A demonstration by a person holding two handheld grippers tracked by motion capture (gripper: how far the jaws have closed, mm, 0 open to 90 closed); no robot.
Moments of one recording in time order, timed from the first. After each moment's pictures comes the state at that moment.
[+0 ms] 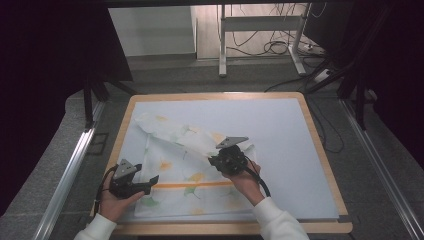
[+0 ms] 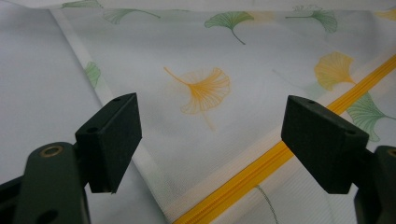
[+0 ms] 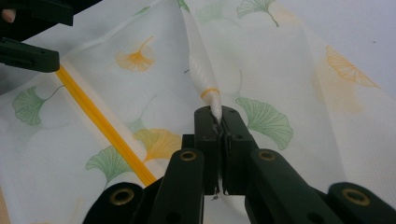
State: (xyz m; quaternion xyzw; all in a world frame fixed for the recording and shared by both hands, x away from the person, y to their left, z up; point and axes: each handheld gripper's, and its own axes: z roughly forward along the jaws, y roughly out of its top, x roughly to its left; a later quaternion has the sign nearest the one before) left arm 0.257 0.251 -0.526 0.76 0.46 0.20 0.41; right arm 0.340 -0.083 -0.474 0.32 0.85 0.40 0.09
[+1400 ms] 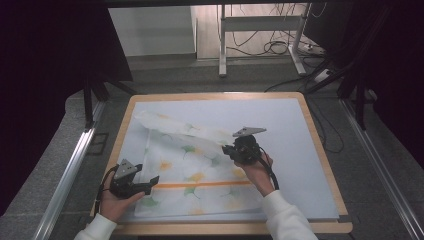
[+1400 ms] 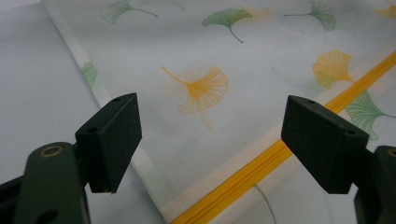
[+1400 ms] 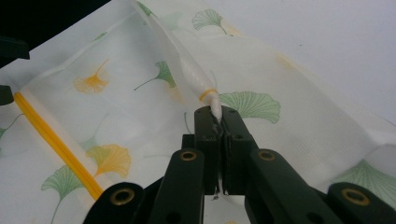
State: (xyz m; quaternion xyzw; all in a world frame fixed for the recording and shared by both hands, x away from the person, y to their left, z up) left arm 0.257 0.250 -0.527 0.76 0.46 0.20 0.41; right arm 0.369 -0.121 -0.468 0.37 0.82 0.42 0.11
